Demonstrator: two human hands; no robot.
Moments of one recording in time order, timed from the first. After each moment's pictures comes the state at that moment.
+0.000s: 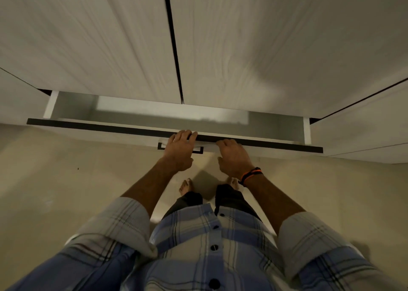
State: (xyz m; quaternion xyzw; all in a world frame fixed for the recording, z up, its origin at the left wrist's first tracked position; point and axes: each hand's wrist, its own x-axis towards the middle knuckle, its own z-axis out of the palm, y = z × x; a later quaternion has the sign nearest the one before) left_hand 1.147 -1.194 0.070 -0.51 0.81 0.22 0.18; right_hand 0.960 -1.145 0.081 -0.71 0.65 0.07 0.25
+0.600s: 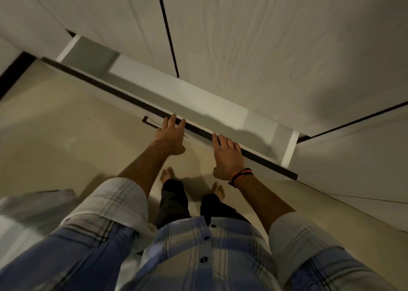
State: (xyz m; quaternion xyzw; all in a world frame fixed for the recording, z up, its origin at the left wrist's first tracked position) left_hand 1.065 -1.133 0.083 -0.69 0.65 0.26 0.20; right_hand 0.862 -1.109 0.074 -0.81 0.52 0.17 0.23
